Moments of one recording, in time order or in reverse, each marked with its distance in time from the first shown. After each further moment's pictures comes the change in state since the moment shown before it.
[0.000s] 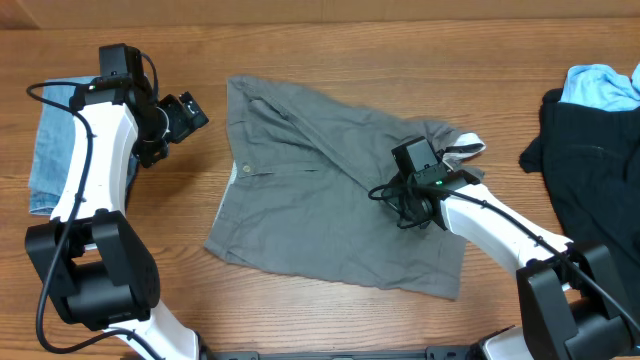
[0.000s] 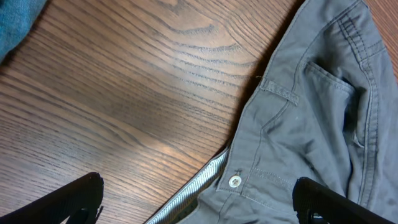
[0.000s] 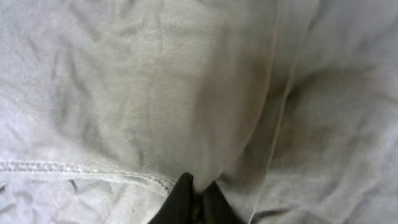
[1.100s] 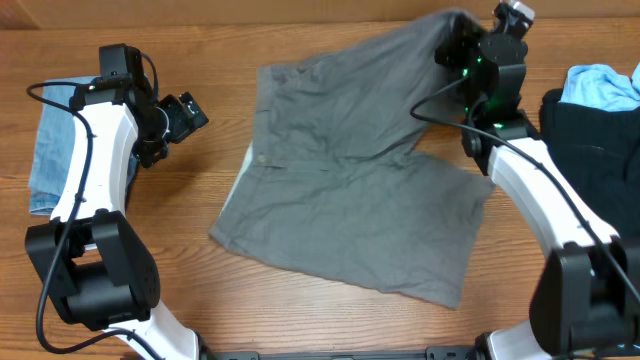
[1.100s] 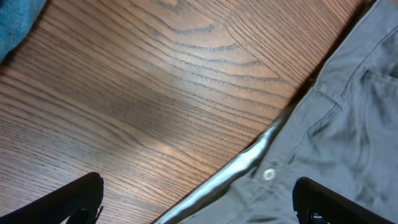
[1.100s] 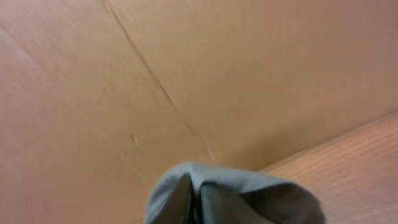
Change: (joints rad) left arm 0.000 0.000 0.000 0.000 0.000 0.000; right arm -0.266 0.072 0.328 0.860 0.123 -0.519
